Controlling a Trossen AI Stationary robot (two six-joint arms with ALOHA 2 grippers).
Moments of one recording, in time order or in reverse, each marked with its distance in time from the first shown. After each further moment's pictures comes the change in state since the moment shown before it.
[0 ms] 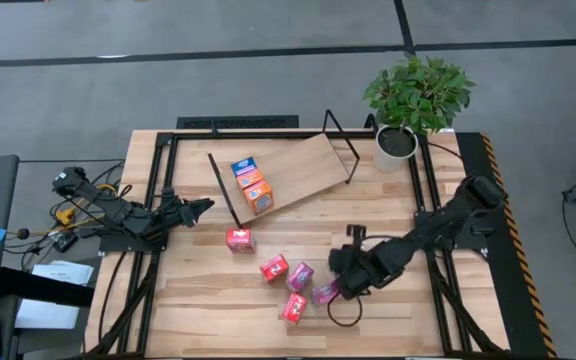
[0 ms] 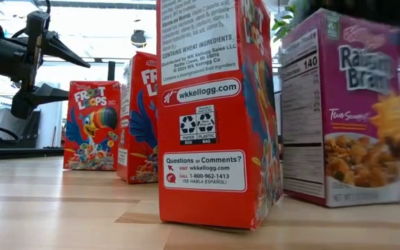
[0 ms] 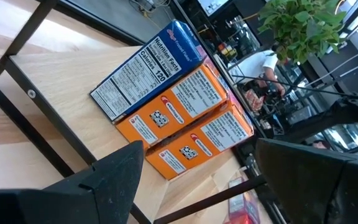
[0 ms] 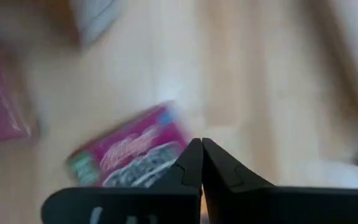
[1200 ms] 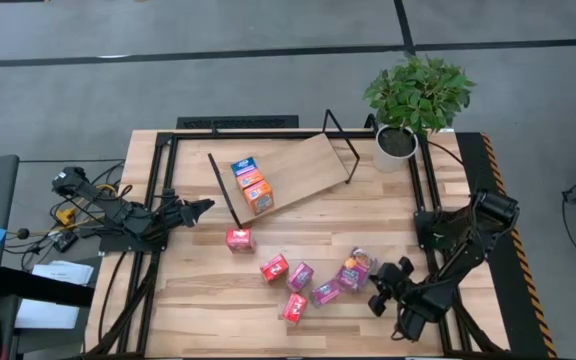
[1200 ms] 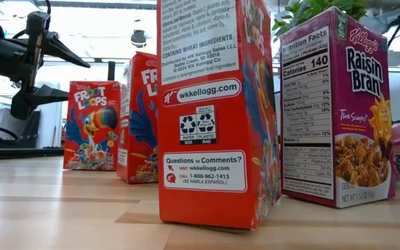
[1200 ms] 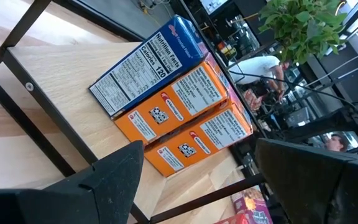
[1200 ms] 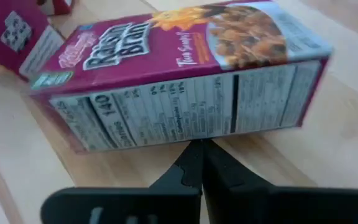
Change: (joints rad) left arm 0.000 0.009 0.000 0.001 0.006 -0.033; right arm 0.481 0.044 -0.275 0.054 0.208 1.279
